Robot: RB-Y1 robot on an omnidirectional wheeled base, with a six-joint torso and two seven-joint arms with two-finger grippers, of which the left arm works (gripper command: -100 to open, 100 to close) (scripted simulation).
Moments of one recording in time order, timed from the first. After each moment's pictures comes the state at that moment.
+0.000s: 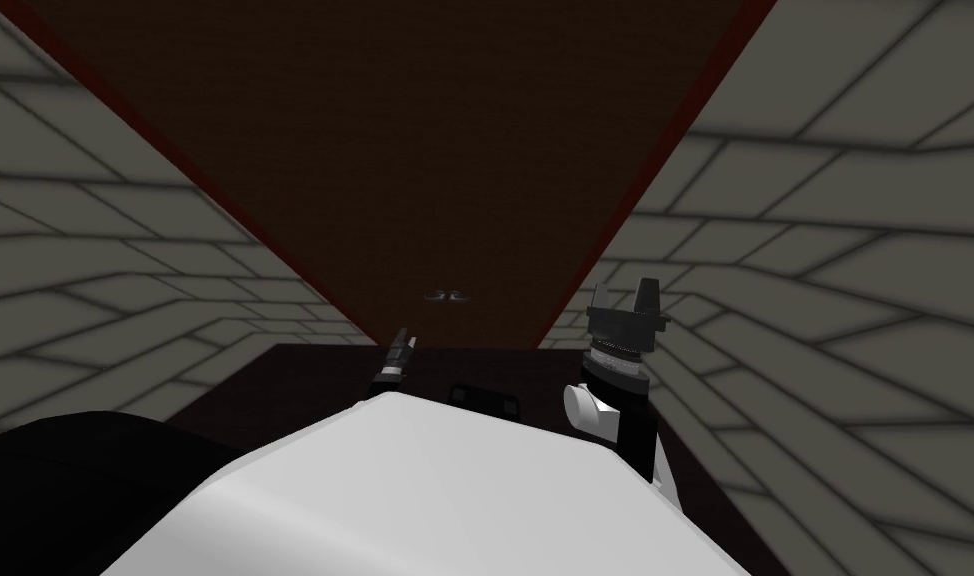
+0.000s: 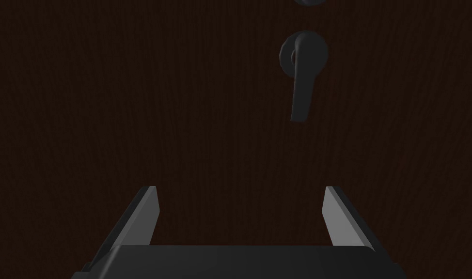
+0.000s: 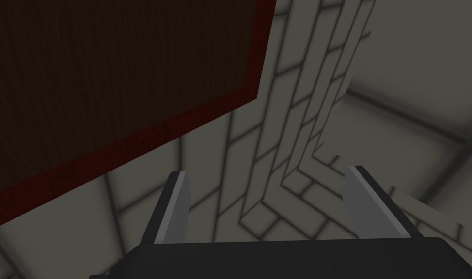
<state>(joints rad) 0.41 0.23 0.10 -1.20 0.10 -0.85 0.21</state>
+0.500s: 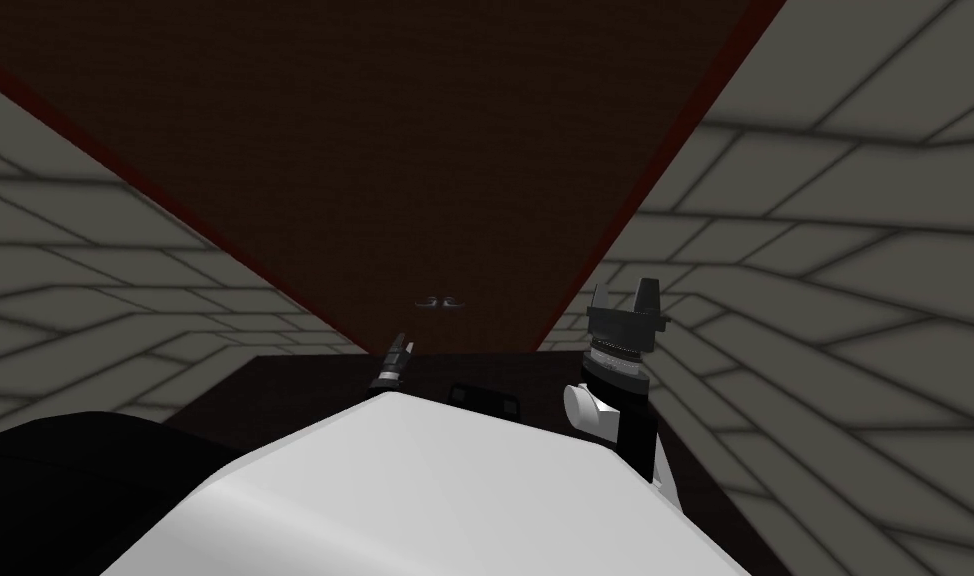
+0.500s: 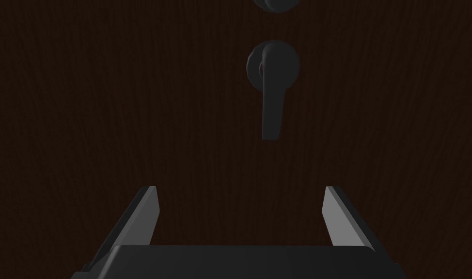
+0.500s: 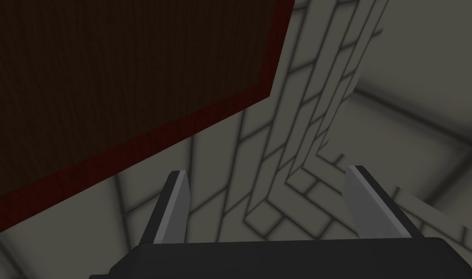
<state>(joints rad) 0.39 0.25 0.11 -1.09 0.11 -0.88 0.22</state>
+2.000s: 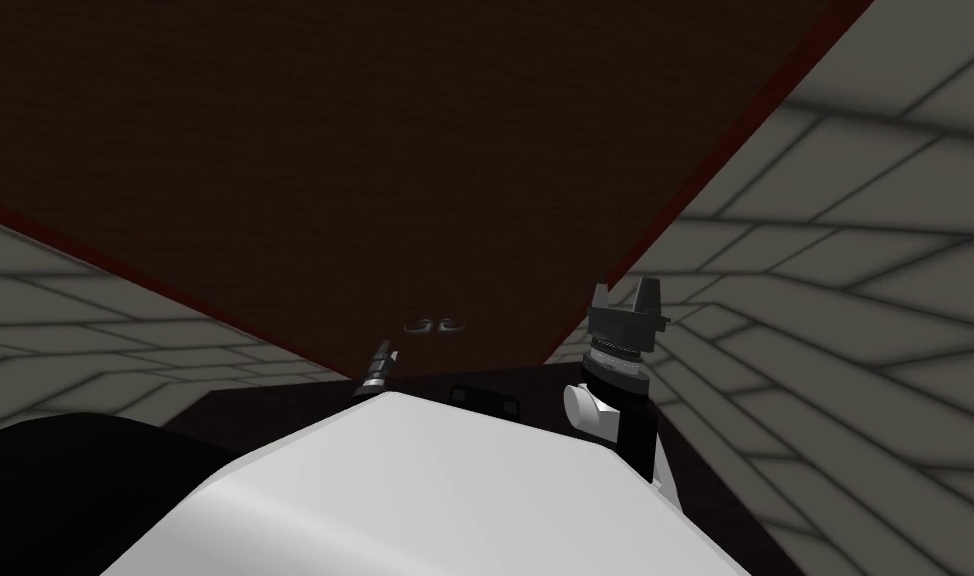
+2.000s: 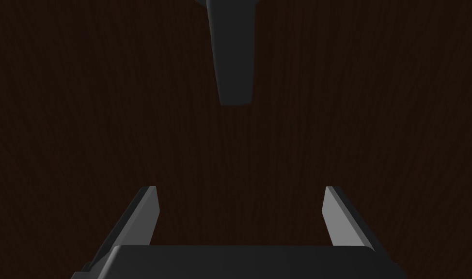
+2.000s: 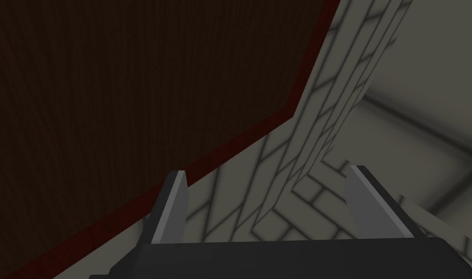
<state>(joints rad) 0.36 0.28 0.20 -0.91 0.15 -0.87 0.21</state>
